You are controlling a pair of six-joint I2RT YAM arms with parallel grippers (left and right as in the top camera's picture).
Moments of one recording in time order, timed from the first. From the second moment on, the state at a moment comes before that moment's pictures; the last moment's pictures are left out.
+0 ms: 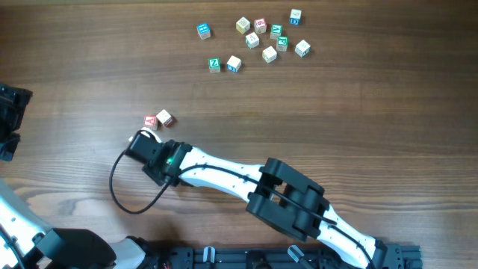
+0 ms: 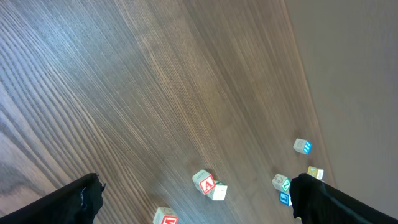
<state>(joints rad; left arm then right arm) 0.82 1.52 1.59 -1.14 0.40 -0.40 1.13 2.36 1.79 -0.53 0.11 0.27</state>
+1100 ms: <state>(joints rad) 0.82 1.52 1.59 -1.15 0.39 -0.38 1.15 2.35 1.79 -0.40 0.08 0.39</state>
